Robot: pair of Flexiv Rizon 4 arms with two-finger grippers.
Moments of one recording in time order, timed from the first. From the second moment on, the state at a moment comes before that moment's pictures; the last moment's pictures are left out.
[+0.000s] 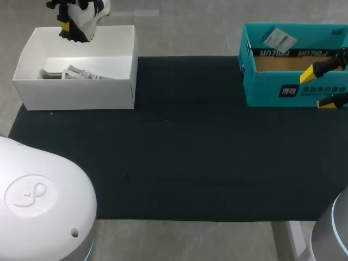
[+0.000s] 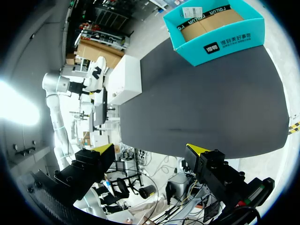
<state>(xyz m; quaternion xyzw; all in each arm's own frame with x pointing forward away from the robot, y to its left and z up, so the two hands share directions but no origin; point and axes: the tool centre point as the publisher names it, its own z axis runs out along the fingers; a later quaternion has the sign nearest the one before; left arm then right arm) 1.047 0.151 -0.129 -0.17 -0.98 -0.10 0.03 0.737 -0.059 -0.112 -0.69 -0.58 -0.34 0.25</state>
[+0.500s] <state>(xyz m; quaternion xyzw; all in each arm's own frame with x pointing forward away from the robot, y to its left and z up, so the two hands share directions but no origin) 1.125 0.253 -0.133 -0.11 -0.98 -0.15 -0.02 0.736 -0.059 -0.112 -0.69 -0.58 -0.34 0.25</state>
